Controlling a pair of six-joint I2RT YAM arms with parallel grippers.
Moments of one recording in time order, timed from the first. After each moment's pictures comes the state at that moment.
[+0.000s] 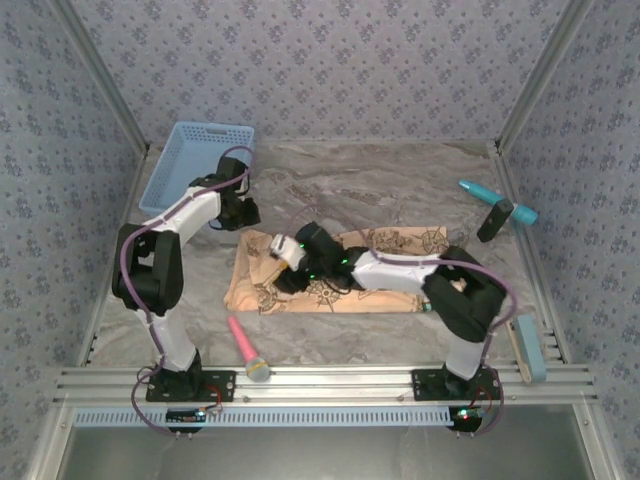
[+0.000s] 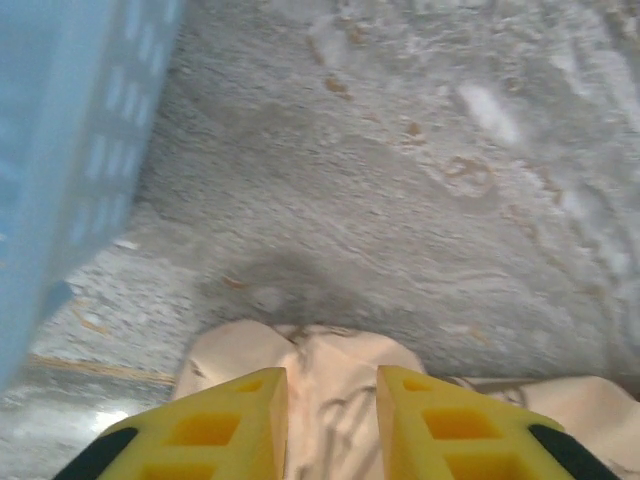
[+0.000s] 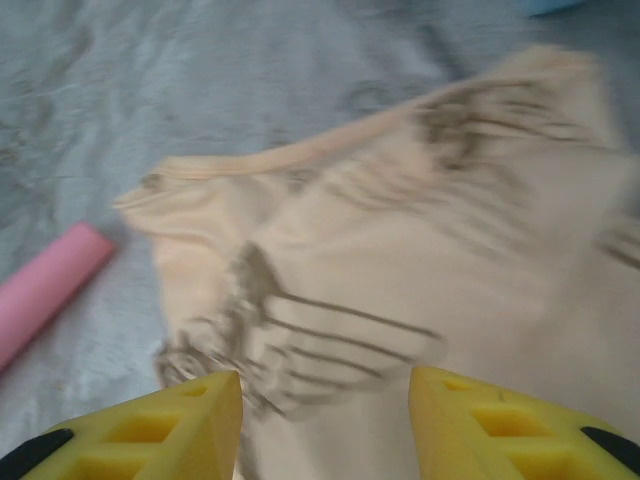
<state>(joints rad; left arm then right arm) -0.27 1.82 1.35 -0.69 0.07 -0.49 0.90 1.73 1.03 0.01 -0.24 -0.09</state>
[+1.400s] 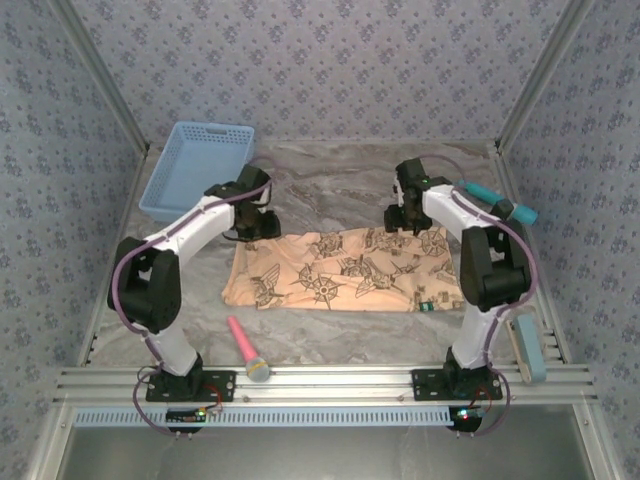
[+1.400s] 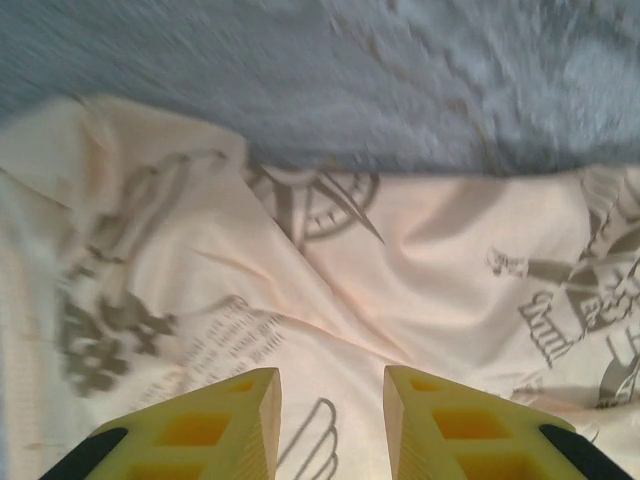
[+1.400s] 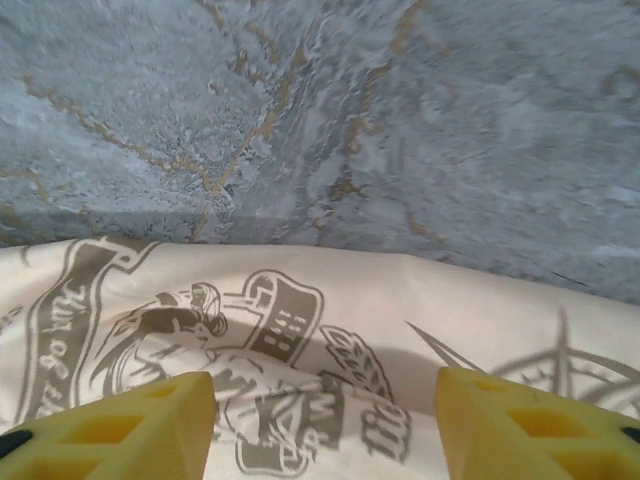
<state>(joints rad) -0.43 1.72 1.28 -0.76 0.11 -0.49 0.24 1.89 1.37 -0.75 0.05 0.11</state>
